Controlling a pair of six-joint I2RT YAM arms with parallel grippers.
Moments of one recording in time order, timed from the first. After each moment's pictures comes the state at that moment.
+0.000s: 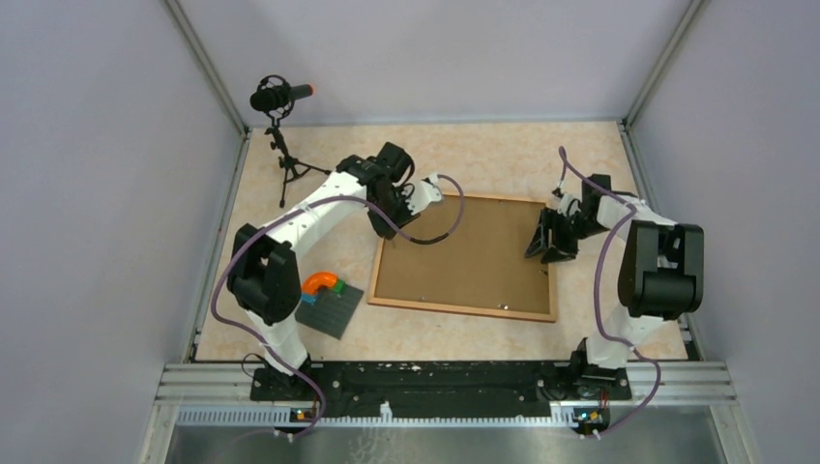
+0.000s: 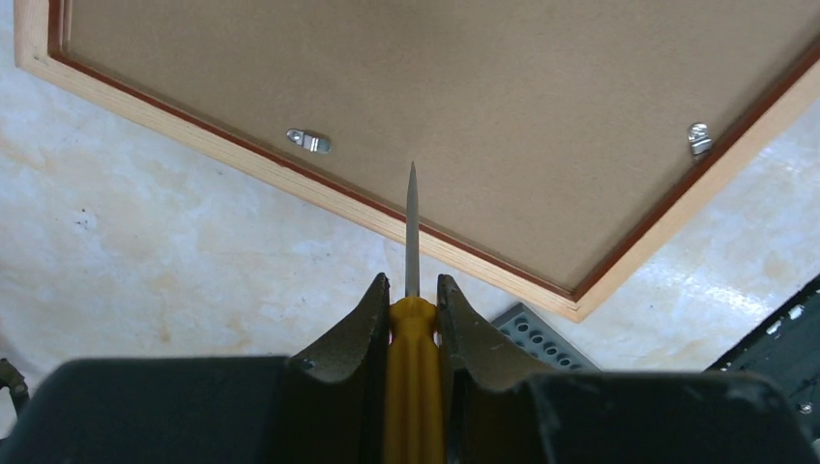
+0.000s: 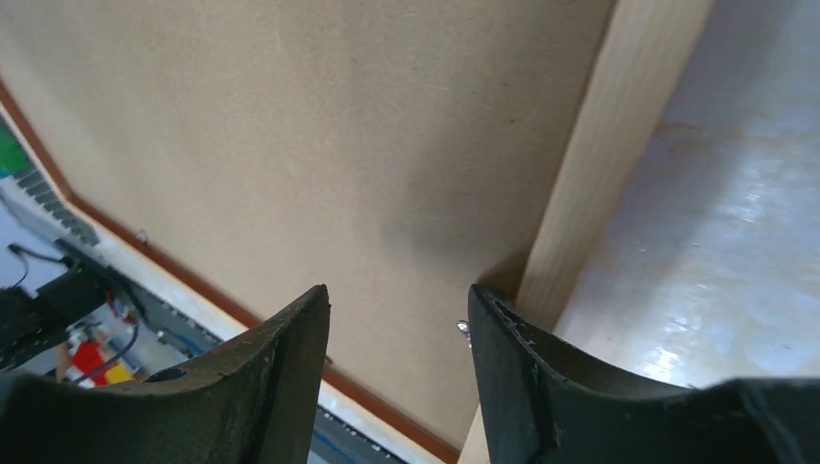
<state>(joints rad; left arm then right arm) -0.56 1.81 1.56 -1.01 0.15 0.59 -0.11 1.69 1.02 -0.70 -0.54 0.01</state>
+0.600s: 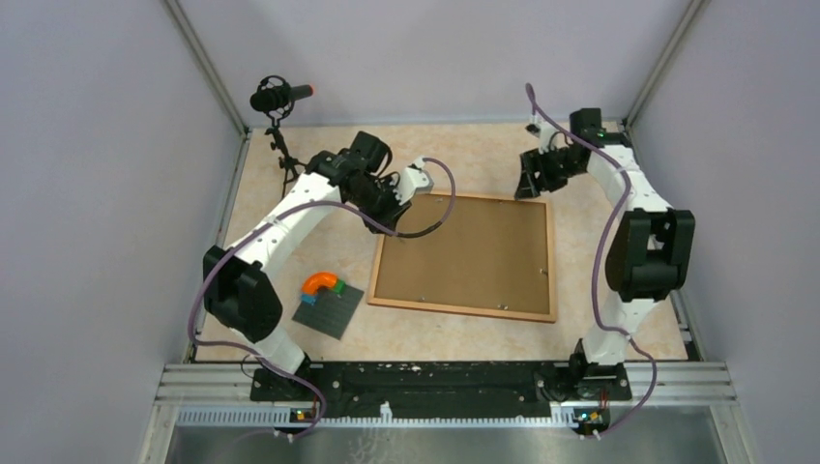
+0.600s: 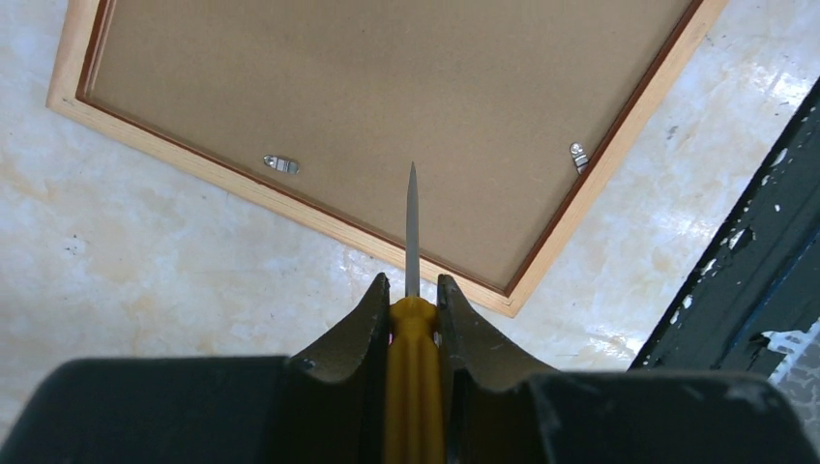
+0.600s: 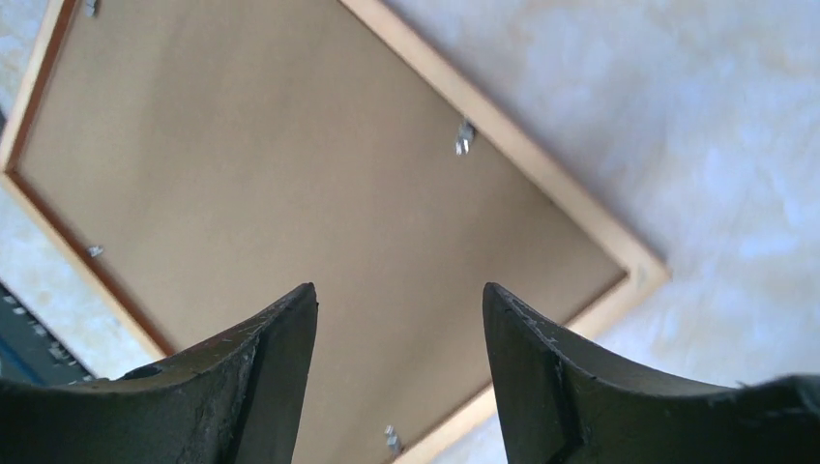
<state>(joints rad) -0.50 1.66 1.56 -1.05 0.37 0.59 -0.01 1.80 1.53 -0.85 -0.60 -0.35</state>
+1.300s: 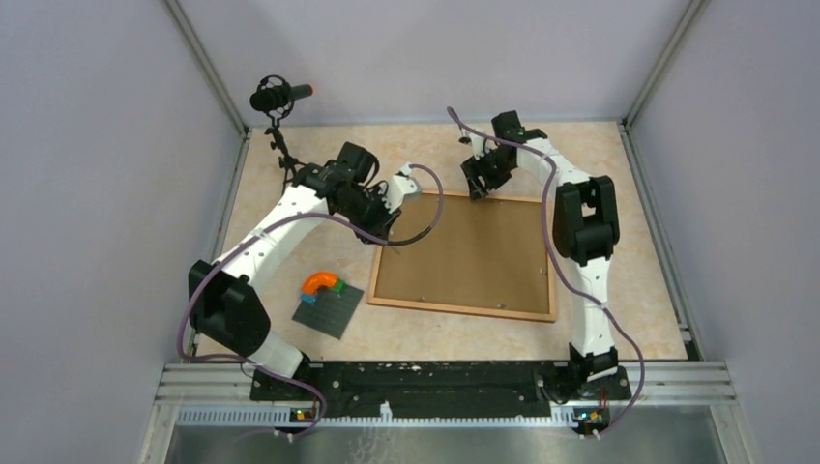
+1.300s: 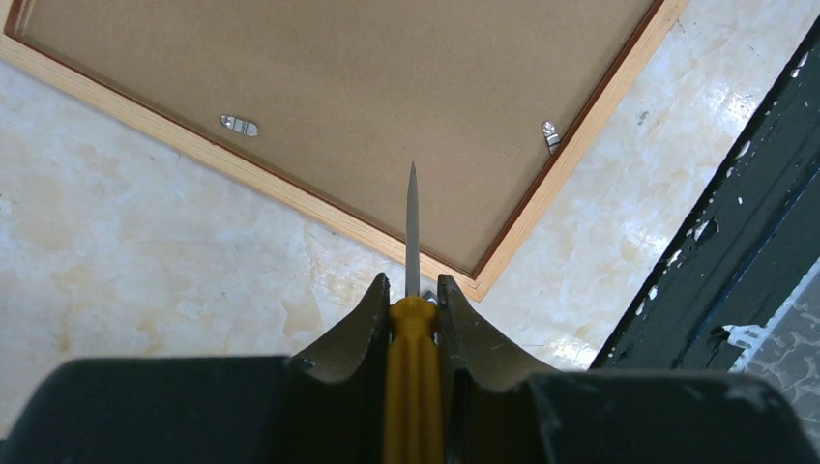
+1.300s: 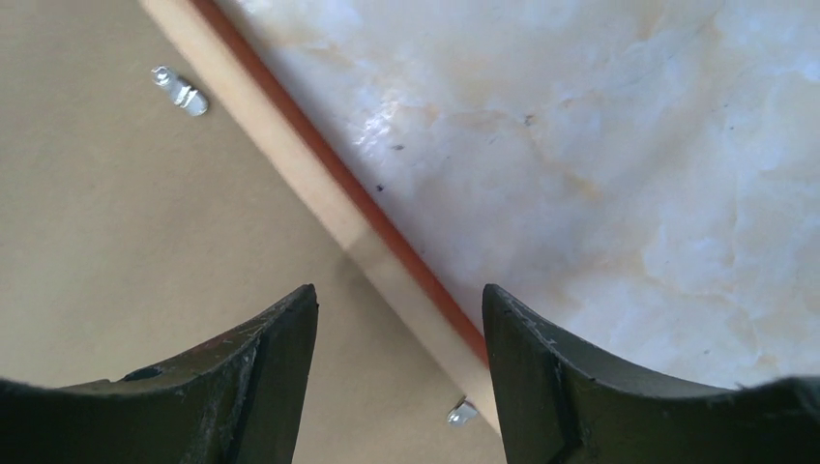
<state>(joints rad) -0.47 1.55 1.42 -1.01 0.42 0.54 0.28 2.25 1.90 -0.76 -0.39 -0.40</state>
